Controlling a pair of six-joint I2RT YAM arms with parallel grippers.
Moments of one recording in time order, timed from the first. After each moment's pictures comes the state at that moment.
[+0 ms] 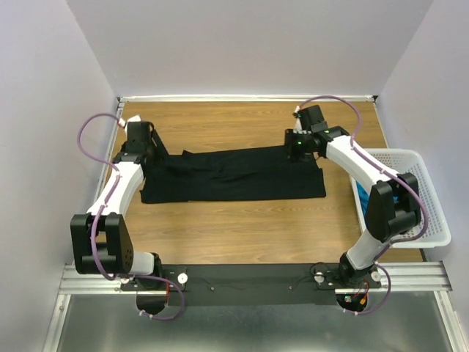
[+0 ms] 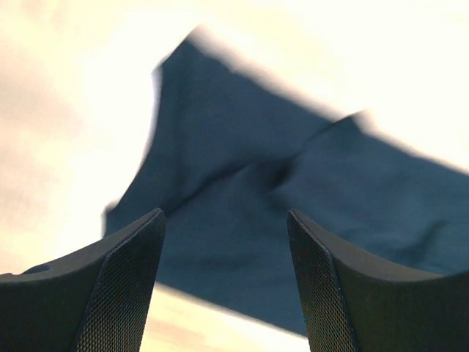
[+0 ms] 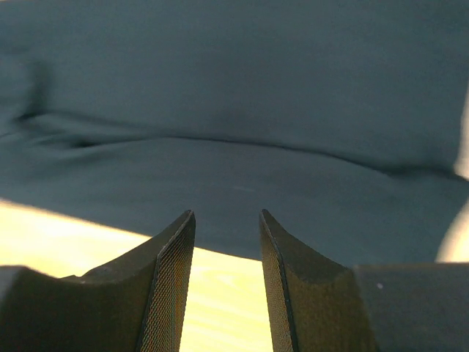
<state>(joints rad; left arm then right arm) 0.02 1.38 0.97 -0.42 -0.17 -0.46 0.32 1.68 1.31 -0.62 -0.09 0.36</state>
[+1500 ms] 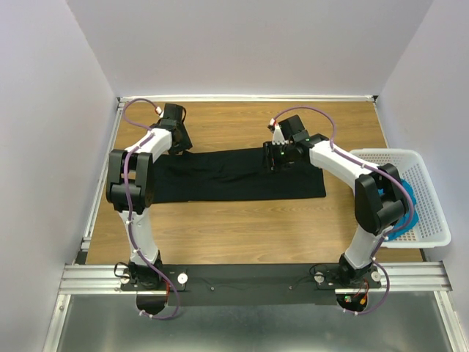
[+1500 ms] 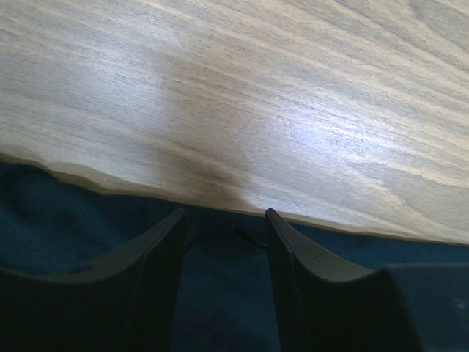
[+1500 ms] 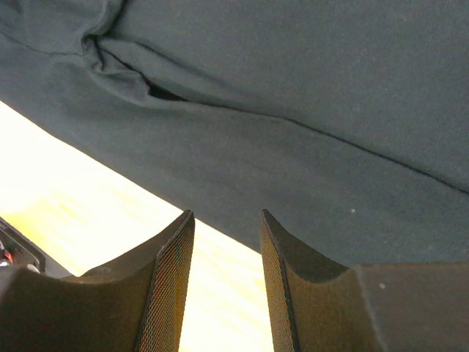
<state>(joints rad) -0.13 1.99 1.43 -0.41 -0.12 -0.49 0.47 1.78 1.29 -0.49 -0.33 0.32</state>
